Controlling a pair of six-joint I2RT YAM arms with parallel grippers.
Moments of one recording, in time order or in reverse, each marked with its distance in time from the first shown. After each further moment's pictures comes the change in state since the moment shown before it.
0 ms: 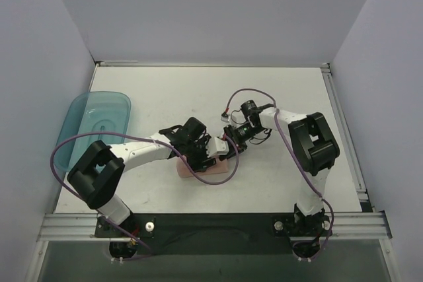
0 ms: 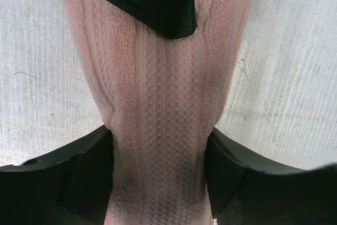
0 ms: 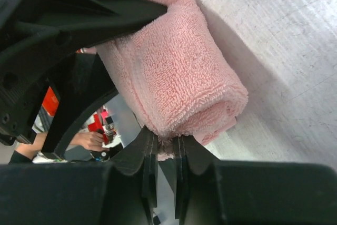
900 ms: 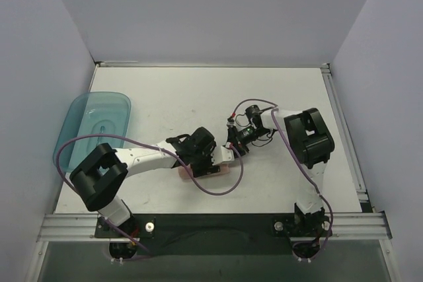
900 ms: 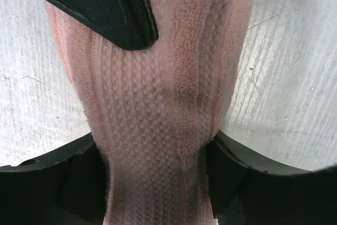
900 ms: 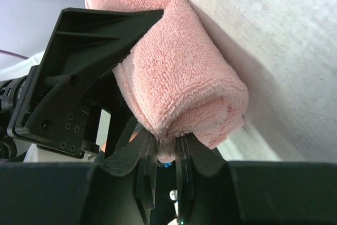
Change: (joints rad) left arm -0.117 -0.003 -0.051 0.087 -0.195 -0.014; right arm -0.065 0.101 -0.013 0.017 -0.153 0.215
